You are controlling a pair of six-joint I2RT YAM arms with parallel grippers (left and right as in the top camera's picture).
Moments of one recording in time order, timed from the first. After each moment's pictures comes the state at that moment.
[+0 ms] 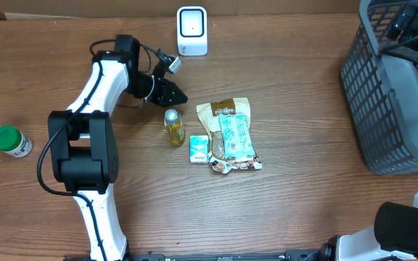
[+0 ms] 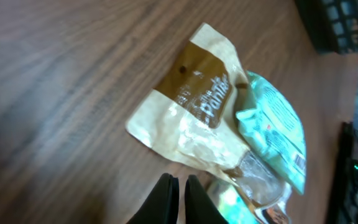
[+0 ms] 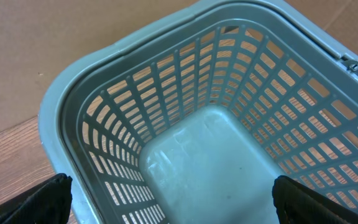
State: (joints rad) left arm -0.05 2.20 1.70 -0.98 0.85 0.49; right arm -0.26 1.70 1.99 -1.01 0.18 0.17
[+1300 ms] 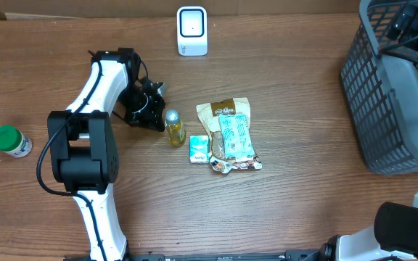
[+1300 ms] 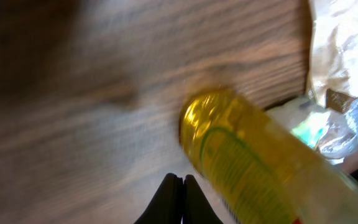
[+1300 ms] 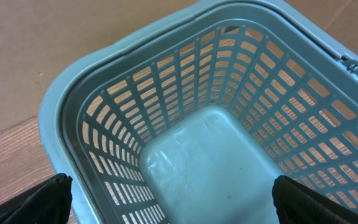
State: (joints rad) left arm -0.05 2.20 1.70 -1.30 0.41 0.12; right arm -0.26 1.70 1.99 -1.01 0.18 0.17
